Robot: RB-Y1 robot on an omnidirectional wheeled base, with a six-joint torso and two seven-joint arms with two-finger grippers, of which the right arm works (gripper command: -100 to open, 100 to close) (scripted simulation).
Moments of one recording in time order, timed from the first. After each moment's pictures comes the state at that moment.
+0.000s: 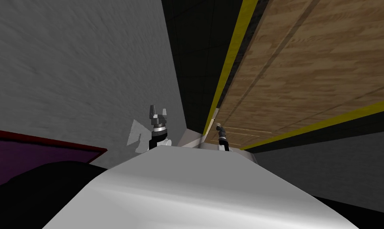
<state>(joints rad) -0.11 -0.14 -0.20 -0.63 -0.09 -0.81 0.02</state>
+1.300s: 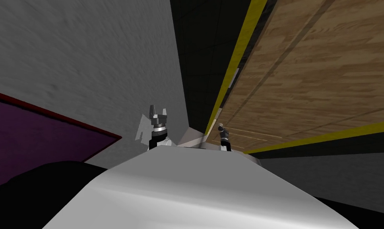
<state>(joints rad) -0.10 -0.17 -0.19 -0.62 -0.18 -0.81 -0.31</state>
